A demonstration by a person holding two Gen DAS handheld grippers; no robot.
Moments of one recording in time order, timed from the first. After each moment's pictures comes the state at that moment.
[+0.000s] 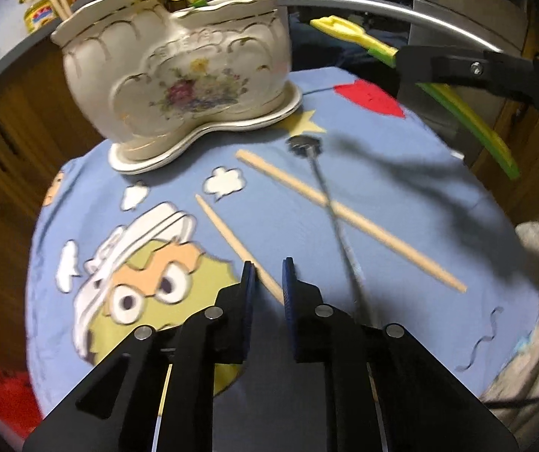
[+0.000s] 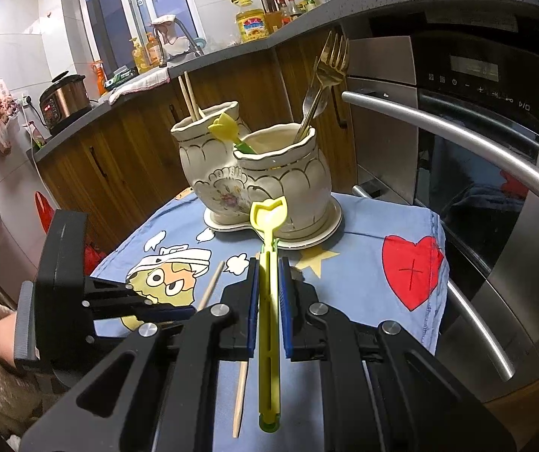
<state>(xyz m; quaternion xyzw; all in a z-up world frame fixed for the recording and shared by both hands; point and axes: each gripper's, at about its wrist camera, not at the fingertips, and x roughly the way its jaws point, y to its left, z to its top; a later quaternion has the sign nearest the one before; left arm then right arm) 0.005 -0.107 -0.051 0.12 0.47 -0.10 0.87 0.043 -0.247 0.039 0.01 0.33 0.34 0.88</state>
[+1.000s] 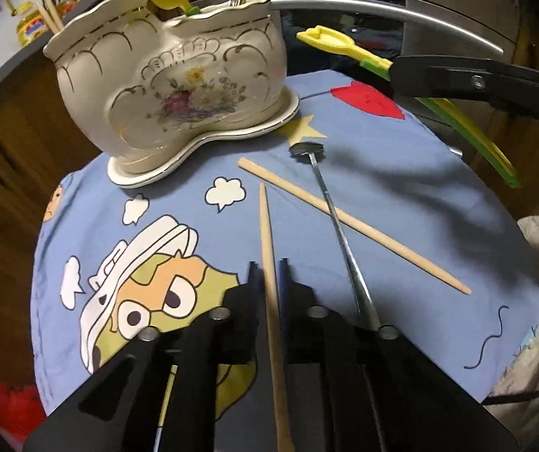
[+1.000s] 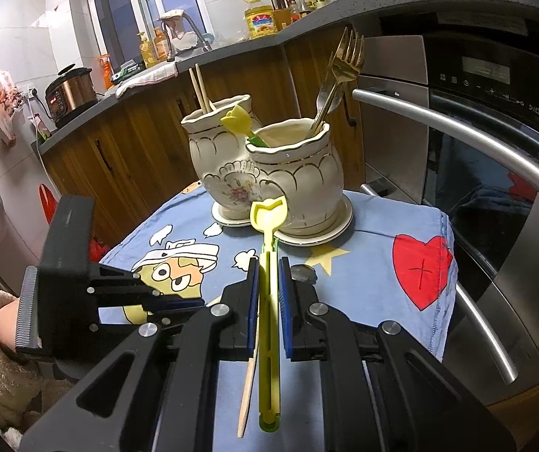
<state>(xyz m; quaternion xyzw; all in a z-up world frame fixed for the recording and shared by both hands) 0.011 -0.111 -0.048 0.13 0.46 -0.11 0.87 0.040 -0.240 0.037 0.00 0.33 0.35 0.87</state>
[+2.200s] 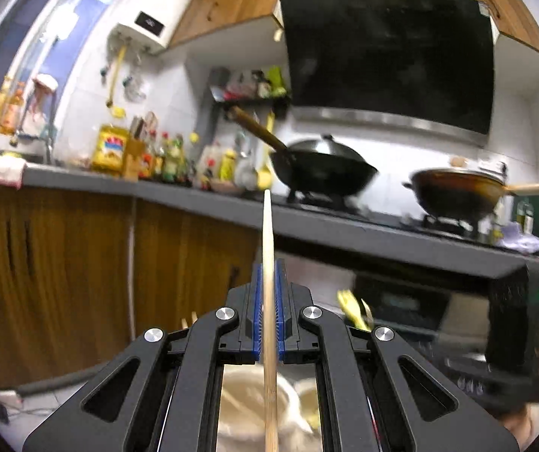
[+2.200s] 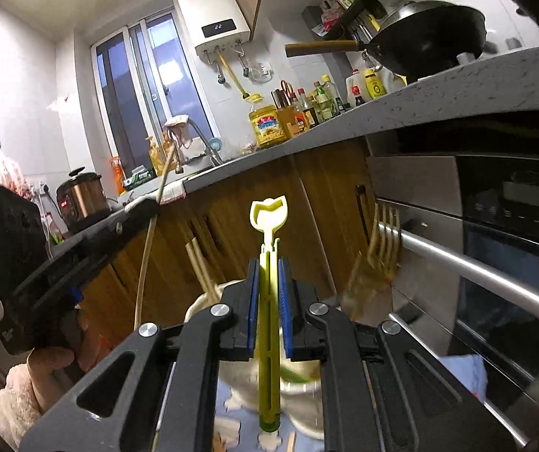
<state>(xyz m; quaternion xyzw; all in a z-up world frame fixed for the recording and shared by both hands) 0.075 -0.012 0.129 -0.08 0.02 -0.09 0.99 0.143 -0.208 0.110 0.13 0.17 0.37 0.90</state>
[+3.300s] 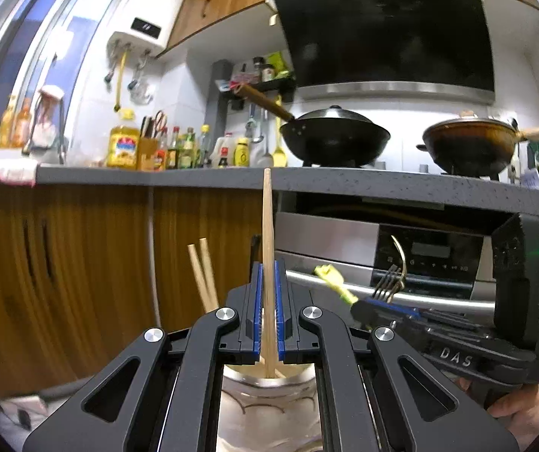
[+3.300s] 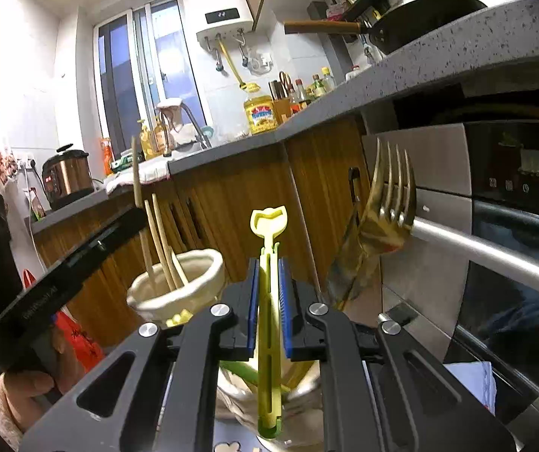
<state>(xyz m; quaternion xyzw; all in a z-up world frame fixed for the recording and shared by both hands) 0.071 -0.021 0.064 -0.03 0.05 -0.06 1.00 0.155 -0.190 0.063 0.08 0.15 0.35 0.92</state>
